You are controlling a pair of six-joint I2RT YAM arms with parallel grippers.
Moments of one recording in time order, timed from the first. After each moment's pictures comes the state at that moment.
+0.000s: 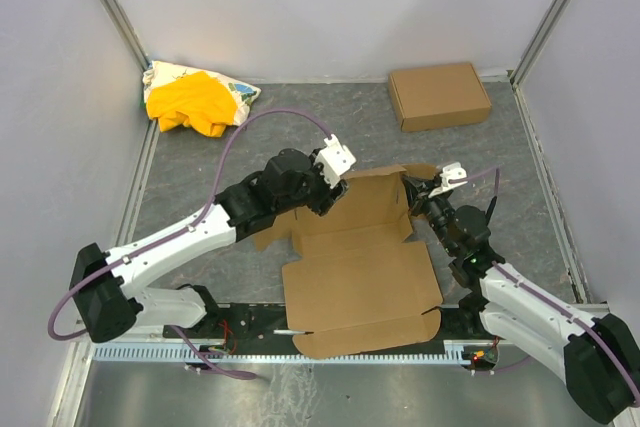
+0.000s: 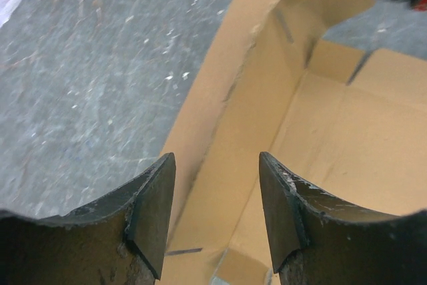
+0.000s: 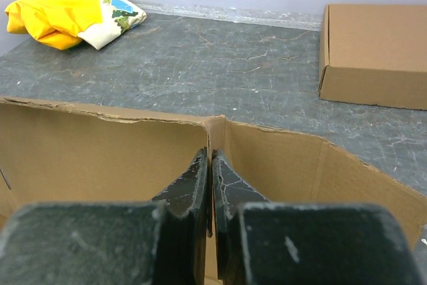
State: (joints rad) left arm -0.90 1.23 1.03 -0.24 0.00 0.17; right arm 0.54 0.82 0.21 0.68 0.11 0.11
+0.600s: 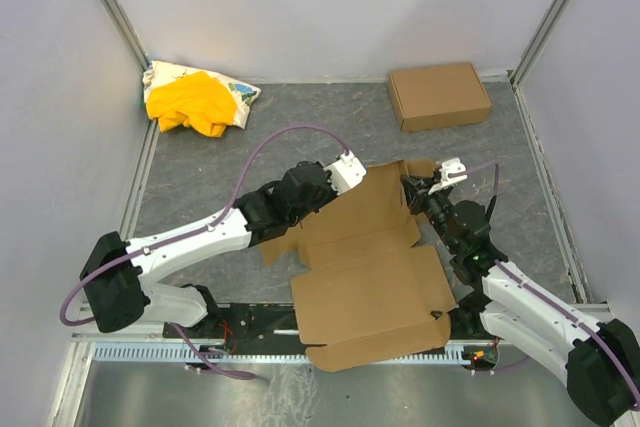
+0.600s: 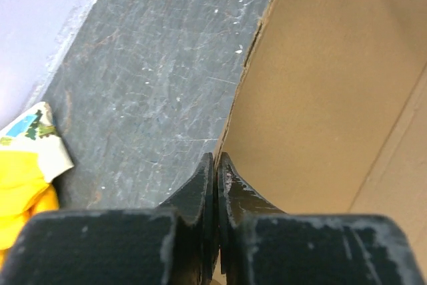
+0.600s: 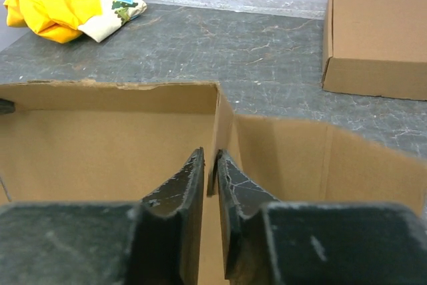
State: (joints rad) left arm -0.96 1.31 0.97 -0.15 -0.32 0.34; right arm 0.54 0.80 0.25 0.57 0.11 0.12
